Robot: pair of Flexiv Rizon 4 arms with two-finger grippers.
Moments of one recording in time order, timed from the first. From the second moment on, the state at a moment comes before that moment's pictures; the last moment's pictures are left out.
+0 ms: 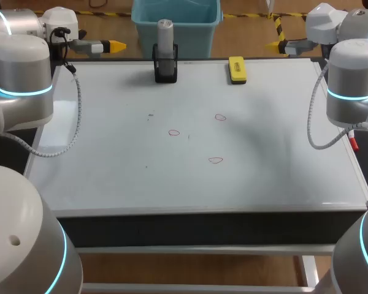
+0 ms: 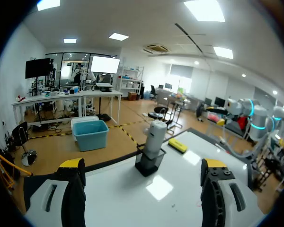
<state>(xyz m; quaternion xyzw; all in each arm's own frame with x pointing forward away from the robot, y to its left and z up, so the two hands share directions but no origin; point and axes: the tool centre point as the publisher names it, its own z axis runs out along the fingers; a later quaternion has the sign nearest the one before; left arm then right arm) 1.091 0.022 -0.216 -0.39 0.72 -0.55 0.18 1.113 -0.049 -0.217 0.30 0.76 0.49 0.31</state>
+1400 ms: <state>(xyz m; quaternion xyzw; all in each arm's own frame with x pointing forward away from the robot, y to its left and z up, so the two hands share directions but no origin) 1.093 0.010 -0.210 -0.34 0.72 -0.58 0.17 1.113 -0.049 -0.217 0.30 0.76 0.49 0.31</state>
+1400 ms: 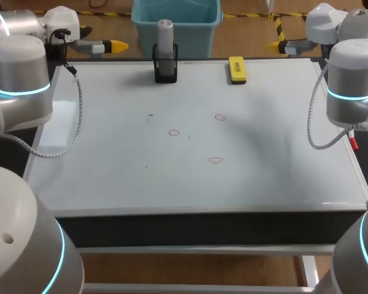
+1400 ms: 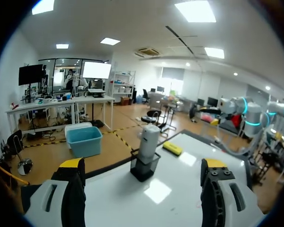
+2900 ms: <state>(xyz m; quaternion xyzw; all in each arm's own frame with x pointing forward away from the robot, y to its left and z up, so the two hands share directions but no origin) 1.186 -0.019 -0.251 -0.11 0.72 -0.68 0.12 1.113 -0.049 -0.217 0.30 0.76 0.49 0.31</state>
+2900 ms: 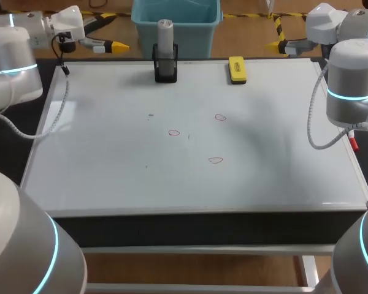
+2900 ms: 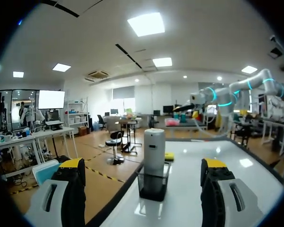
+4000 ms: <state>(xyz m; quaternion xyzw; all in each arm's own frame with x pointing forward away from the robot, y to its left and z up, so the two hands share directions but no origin) 1.221 -0.087 -0.269 -0.07 0.71 -0.70 0.05 1.113 -0.049 -0.217 0.30 0.76 0.49 0.31</state>
